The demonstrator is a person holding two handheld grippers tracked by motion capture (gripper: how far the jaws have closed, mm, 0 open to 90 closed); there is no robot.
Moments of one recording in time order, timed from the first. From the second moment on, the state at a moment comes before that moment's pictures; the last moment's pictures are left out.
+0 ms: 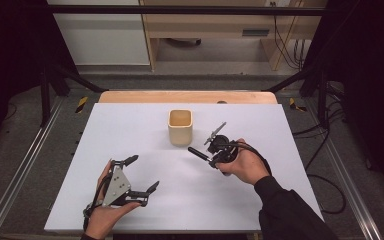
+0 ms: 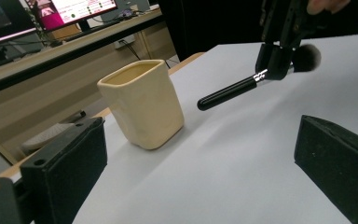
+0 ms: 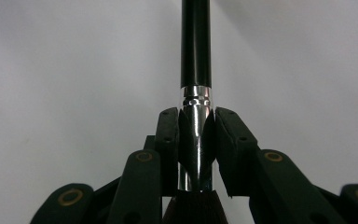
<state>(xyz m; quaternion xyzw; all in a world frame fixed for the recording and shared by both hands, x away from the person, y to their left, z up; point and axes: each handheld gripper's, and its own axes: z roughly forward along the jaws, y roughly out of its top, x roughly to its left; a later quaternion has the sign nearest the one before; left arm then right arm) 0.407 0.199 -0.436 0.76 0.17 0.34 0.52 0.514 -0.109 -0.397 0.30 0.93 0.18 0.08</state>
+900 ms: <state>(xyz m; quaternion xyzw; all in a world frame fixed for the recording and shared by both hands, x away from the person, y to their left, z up) 0.430 0.114 -0.429 0.82 0.01 0.43 0.38 0.509 -0.099 -0.366 0.25 0.96 0.14 0.05</state>
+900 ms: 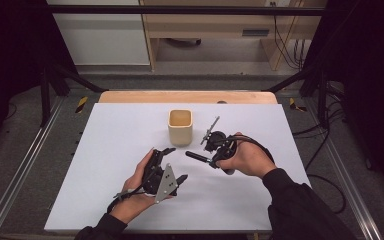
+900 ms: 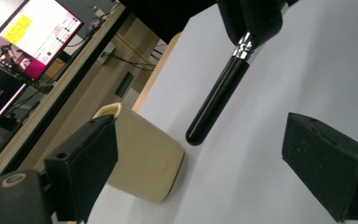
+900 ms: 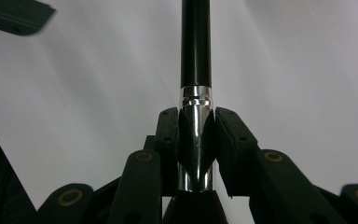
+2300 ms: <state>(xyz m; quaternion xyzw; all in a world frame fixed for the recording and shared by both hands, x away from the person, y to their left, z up) 0.434 0.079 -0.449 0.83 -0.09 0.47 0.29 0.500 -0.075 -0.362 0.22 0.97 0.14 0.01</state>
